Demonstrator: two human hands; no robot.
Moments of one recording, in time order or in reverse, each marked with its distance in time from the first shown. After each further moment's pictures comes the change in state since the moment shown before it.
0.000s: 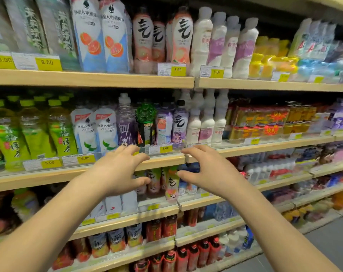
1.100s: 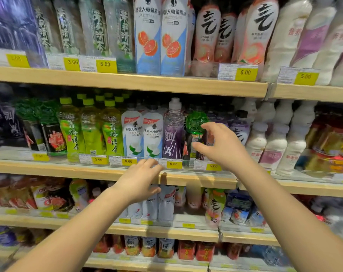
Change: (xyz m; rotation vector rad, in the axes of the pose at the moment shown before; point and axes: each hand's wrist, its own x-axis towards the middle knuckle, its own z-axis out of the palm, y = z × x) left_hand 0.039 -0.075 0.079 -0.015 0.056 -0.213; right_hand 0.184 -0.013 0.041 0.179 0.082 -0.194
